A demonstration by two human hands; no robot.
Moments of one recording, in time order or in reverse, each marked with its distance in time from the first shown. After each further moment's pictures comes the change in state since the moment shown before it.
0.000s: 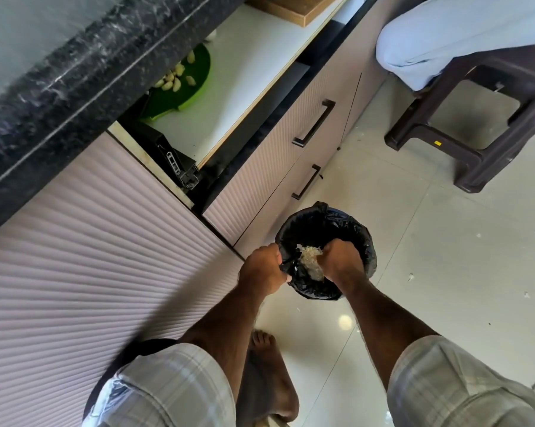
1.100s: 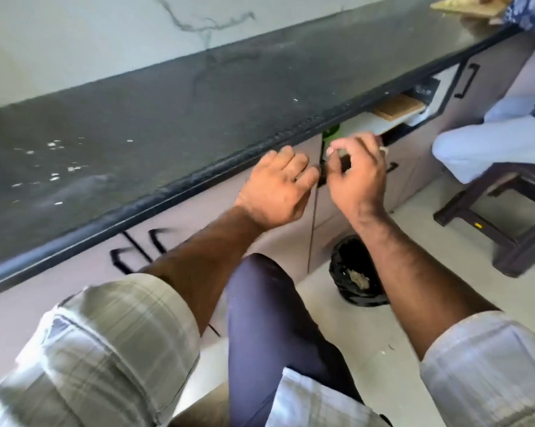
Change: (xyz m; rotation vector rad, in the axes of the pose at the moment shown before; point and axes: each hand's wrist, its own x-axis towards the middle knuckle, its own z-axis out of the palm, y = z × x) left_hand -0.349 -0.021 -0.231 0.723 1.191 0.796; right_hand -0.328 -0.194 -0.187 0.479 1.031 -1.099
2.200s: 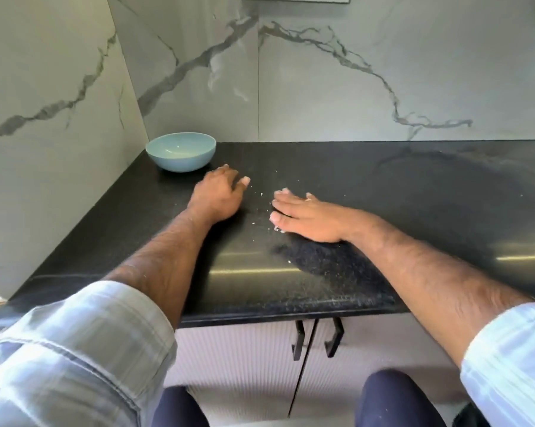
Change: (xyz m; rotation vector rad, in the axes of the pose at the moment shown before) left_hand -0.261 -0.348 -0.162 -0.032 -0.378 -1.319; right_hand 0.068 -0.335 0.249 0.165 -1.523 -0.578
